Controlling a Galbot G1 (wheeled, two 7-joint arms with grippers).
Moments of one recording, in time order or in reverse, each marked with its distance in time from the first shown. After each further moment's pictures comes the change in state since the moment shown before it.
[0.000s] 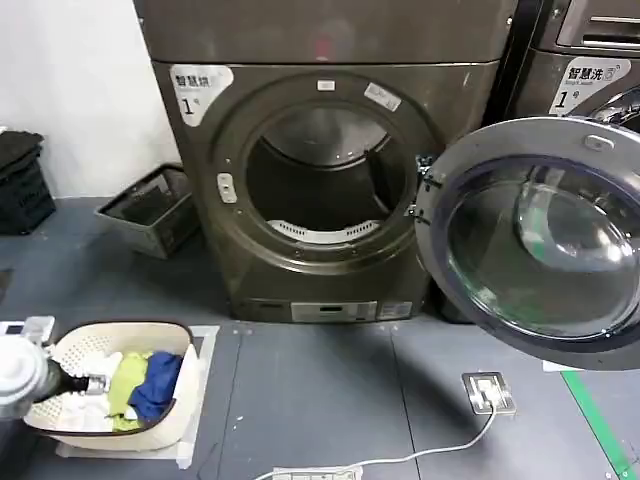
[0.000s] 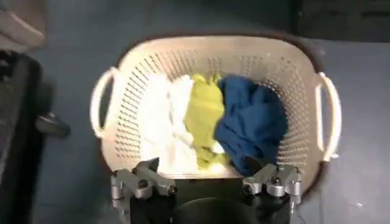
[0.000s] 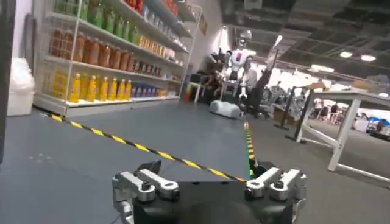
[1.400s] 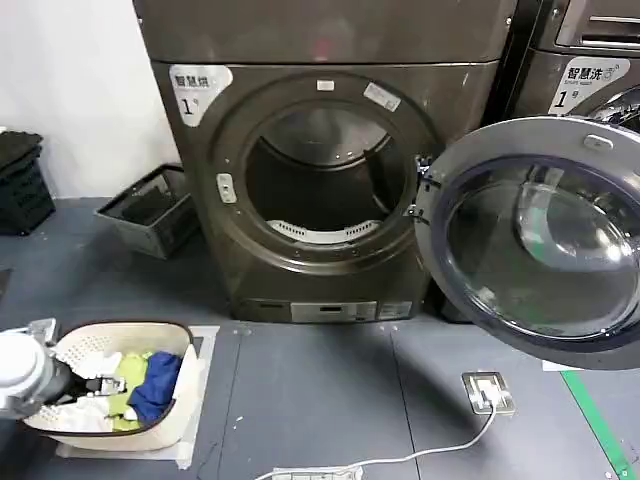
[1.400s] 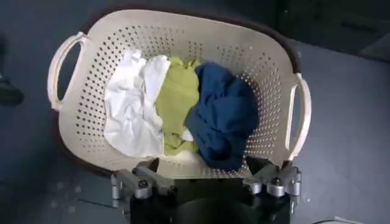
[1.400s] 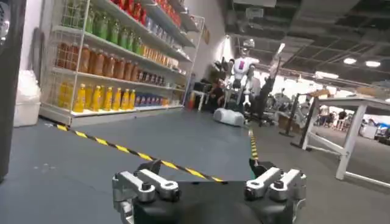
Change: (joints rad) left arm -0.052 -0.056 0.026 0.046 -0.117 0.000 -0.006; right arm -0.009 -0.002 0.011 -0.009 0.011 0.044 -0.032
